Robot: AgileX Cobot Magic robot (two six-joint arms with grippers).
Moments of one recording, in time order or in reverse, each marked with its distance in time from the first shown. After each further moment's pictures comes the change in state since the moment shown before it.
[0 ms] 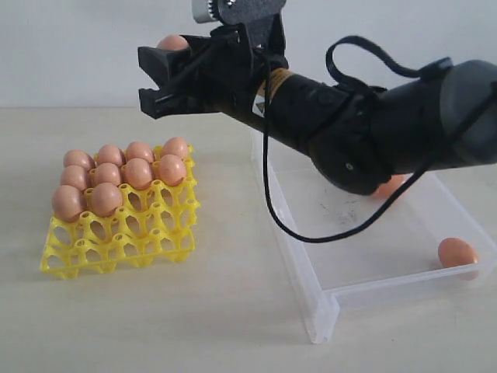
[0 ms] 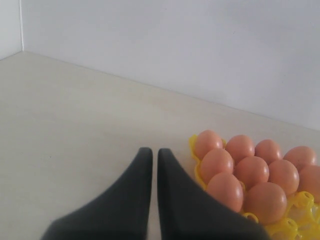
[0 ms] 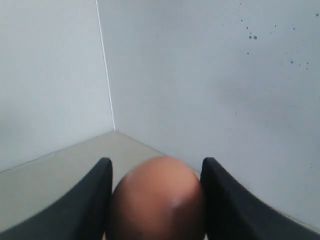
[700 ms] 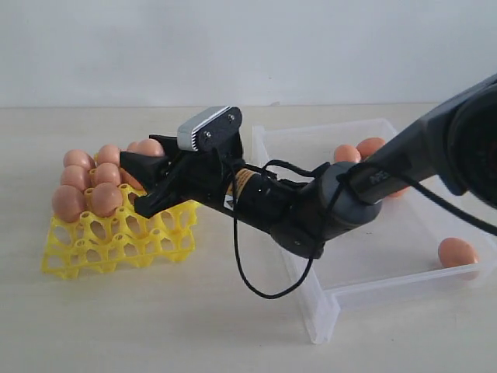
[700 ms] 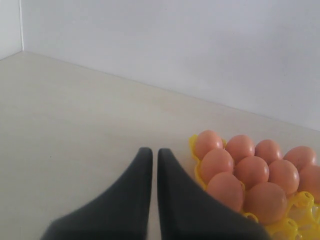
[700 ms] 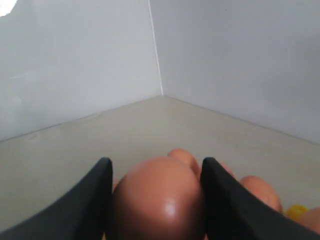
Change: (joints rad) left arm 0.000 0.000 0.000 0.000 0.000 0.000; right arm 0.000 0.454 -0.139 -0.174 -0.346 0.091
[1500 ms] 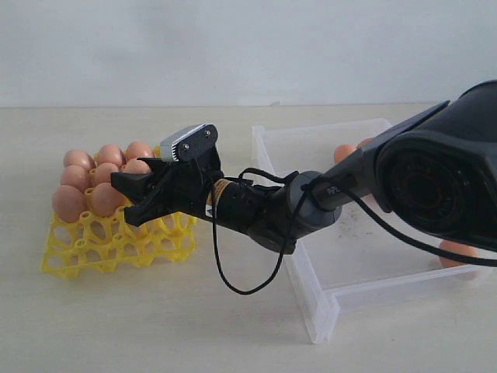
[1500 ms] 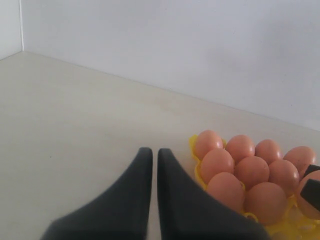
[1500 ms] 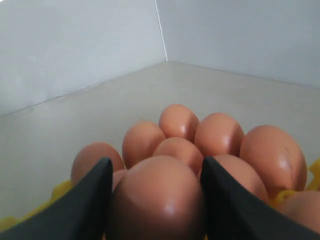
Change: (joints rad) left arm 0.000 0.000 0.000 0.000 0.000 0.000; right arm 0.000 0.176 -0.217 -0.077 0.117 0.127
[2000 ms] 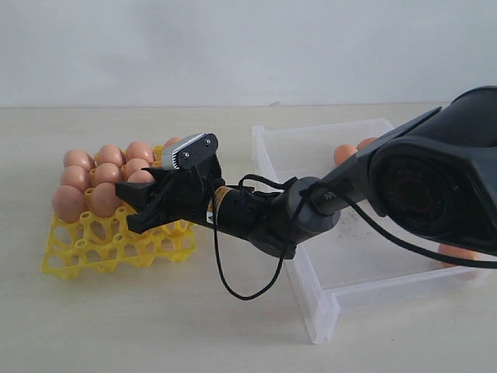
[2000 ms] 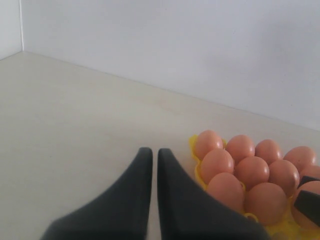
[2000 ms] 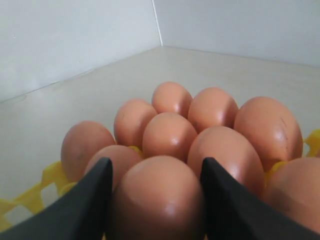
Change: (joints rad) left arm 0.000 0.000 0.000 0.000 0.000 0.000; right arm 0.000 0.021 -0.001 0.000 0.025 0.005
